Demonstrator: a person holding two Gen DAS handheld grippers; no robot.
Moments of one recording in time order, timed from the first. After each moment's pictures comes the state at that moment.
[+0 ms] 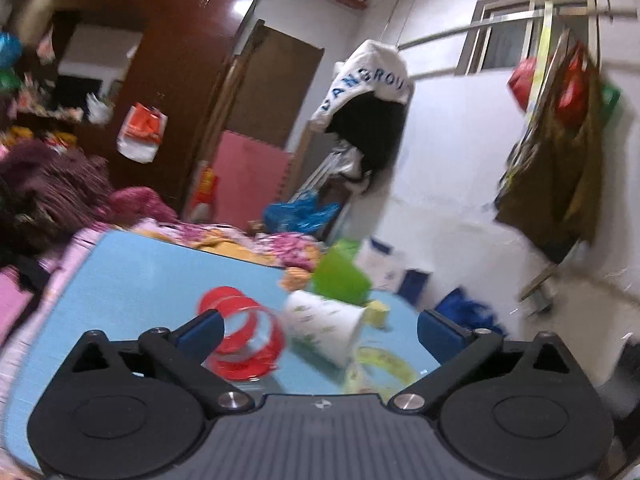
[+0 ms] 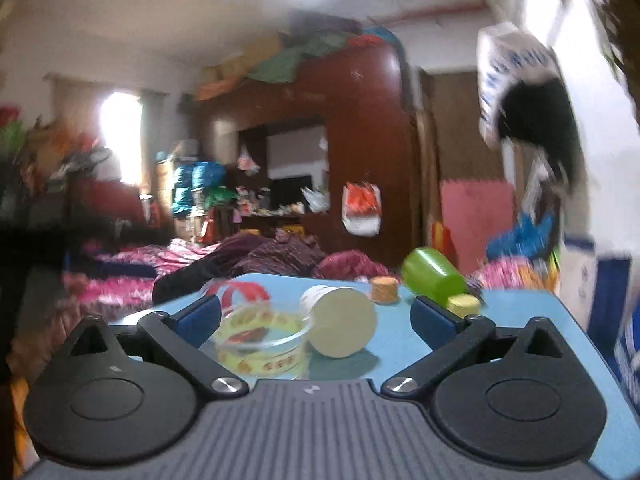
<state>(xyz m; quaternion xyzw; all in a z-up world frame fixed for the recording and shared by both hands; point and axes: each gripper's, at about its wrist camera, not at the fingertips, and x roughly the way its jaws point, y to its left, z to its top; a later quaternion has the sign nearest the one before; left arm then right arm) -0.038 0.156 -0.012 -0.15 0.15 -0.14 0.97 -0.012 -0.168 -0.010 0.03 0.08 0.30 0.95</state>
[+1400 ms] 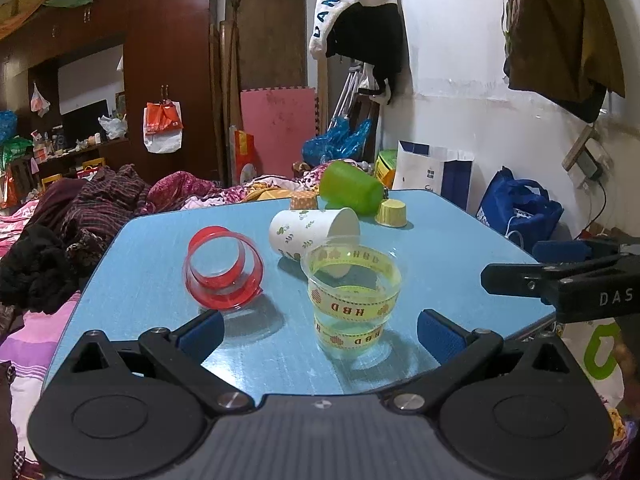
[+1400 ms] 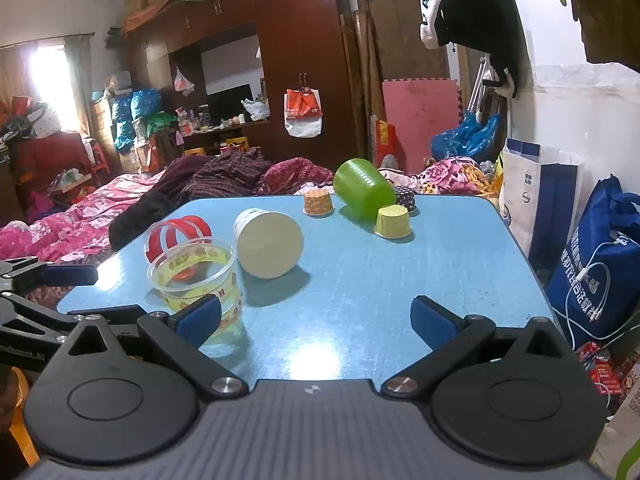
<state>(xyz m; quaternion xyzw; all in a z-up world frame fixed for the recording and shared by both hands) -0.061 0.061 -0.010 0.02 0.25 -0.06 0.97 -0.002 -0.187 -0.002 0.02 0.23 0.22 0.95</state>
